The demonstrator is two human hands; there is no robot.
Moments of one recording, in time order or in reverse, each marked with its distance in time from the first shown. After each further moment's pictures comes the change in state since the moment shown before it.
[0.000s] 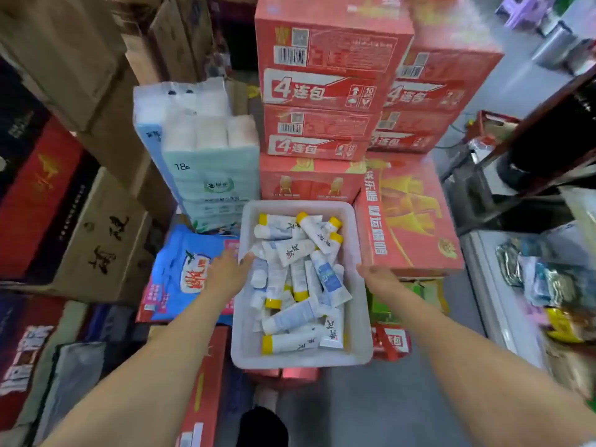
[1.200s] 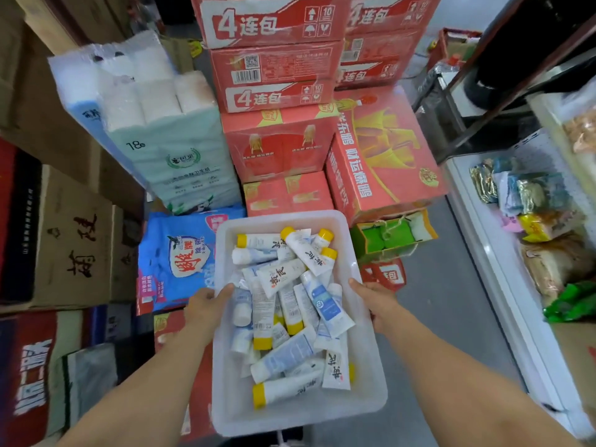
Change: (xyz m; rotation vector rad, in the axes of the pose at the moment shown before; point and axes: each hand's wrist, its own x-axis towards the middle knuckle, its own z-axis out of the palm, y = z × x) left_hand -0.034 -0.106 0.028 -0.041 -0.053 -0.296; right_hand -0.053 0.124 0.099 0.744 0.042 0.423
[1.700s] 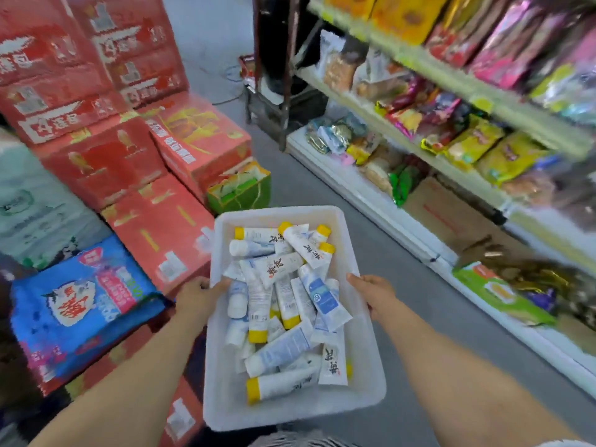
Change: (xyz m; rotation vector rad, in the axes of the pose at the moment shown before) left_hand -0.236 -0.049 0.106 0.162 -0.258 0.639; right_hand -0.205 0.274 -0.219 0.376 0.376 -0.113
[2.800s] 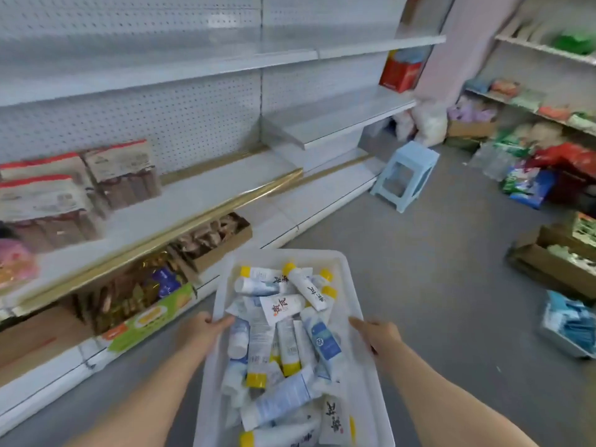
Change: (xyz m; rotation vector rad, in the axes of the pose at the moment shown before) left_hand -0.501 0.295 0.690 0.812 -1.118 0.948; right_hand -0.207 0.420 -0.609 0.986 1.067 0.502
